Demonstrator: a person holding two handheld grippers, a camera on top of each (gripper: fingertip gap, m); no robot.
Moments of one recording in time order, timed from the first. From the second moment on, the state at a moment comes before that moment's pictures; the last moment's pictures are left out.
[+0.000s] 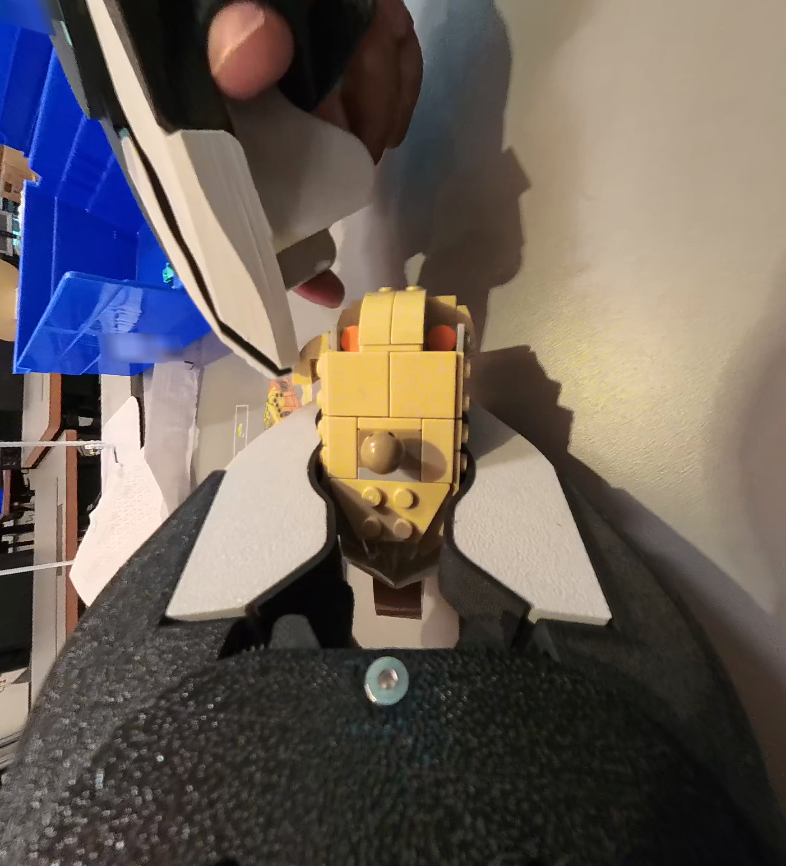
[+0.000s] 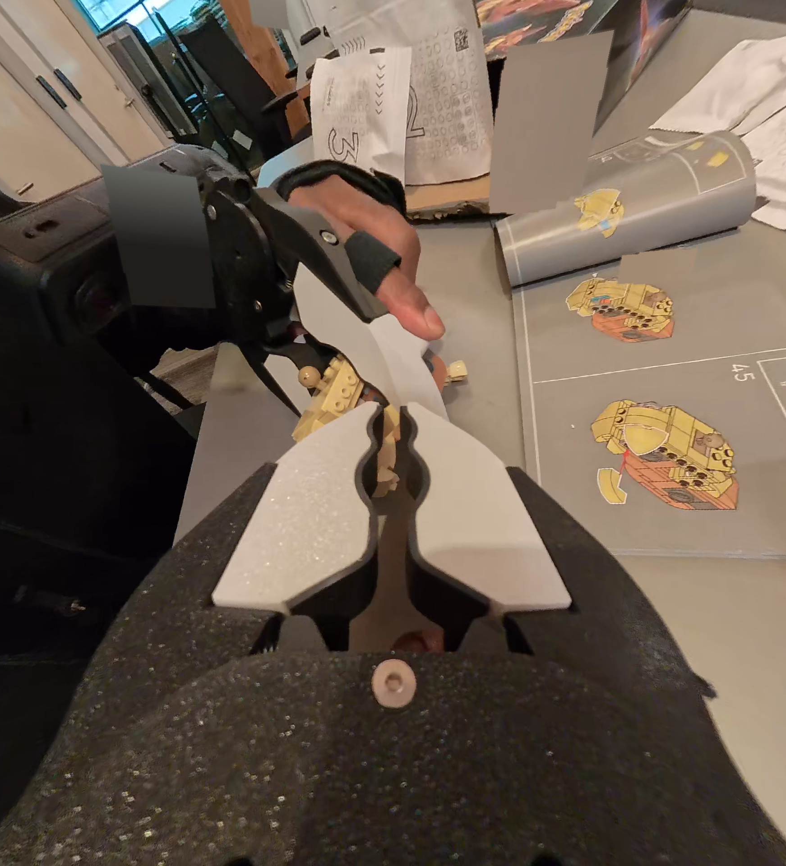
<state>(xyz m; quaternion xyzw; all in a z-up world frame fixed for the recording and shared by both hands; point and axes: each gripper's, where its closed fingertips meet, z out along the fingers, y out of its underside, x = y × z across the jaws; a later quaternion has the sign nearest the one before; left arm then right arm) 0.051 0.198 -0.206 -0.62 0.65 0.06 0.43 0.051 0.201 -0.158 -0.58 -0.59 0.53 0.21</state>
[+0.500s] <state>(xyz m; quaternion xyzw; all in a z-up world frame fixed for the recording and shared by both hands) 0.059 0.193 -0.204 -0.62 0.65 0.01 0.45 0.055 0.195 -0.157 -0.57 -0.60 0.53 0.19</state>
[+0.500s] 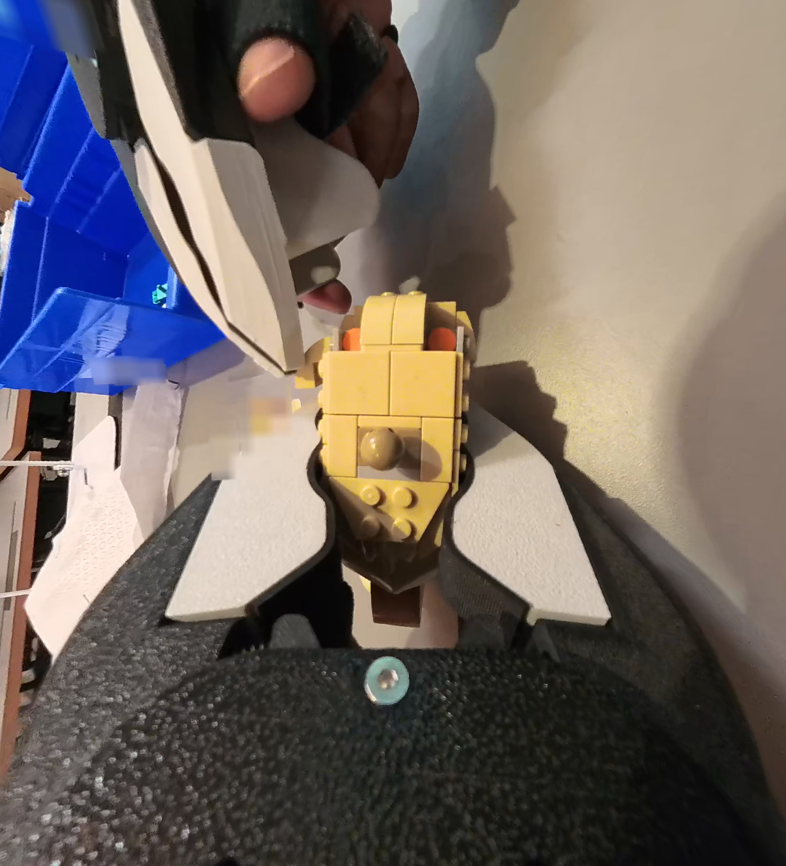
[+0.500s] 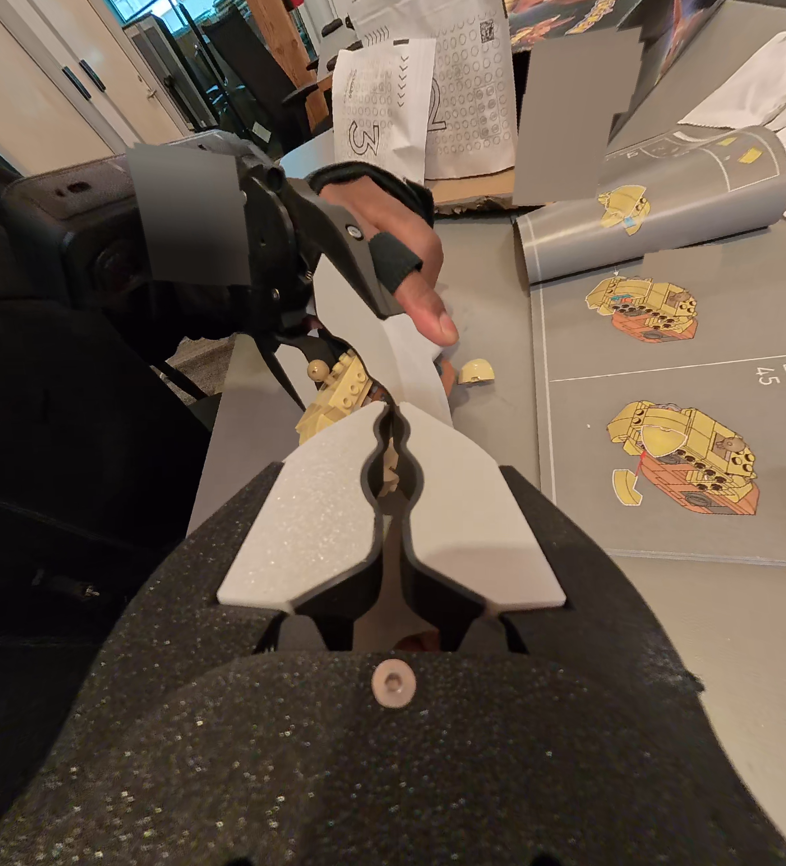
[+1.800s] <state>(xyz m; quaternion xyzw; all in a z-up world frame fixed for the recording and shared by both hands) 0.056 0.192 -0.202 -0.59 0.67 0.06 0.45 0.057 0.190 -0.155 -0.58 -0.56 0.58 0.13</state>
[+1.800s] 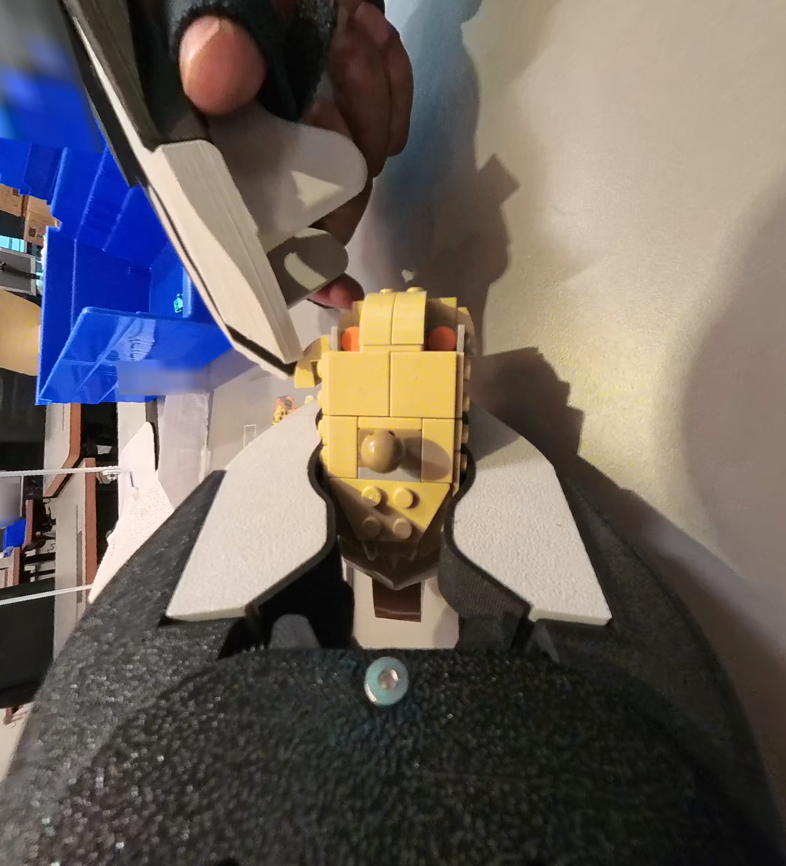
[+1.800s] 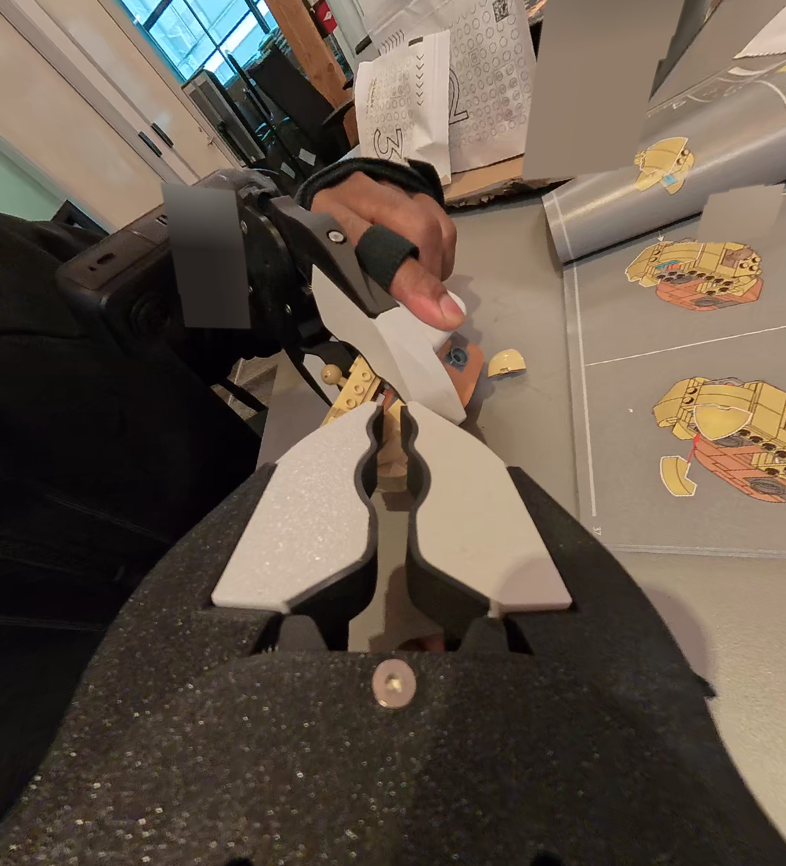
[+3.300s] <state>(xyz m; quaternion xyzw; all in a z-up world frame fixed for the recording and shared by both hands) 0.065 0.184 -0.196 -0.59 0.66 -0.02 0.47 0.059 0.183 -0.153 -0.55 -0.58 0.59 0.14</state>
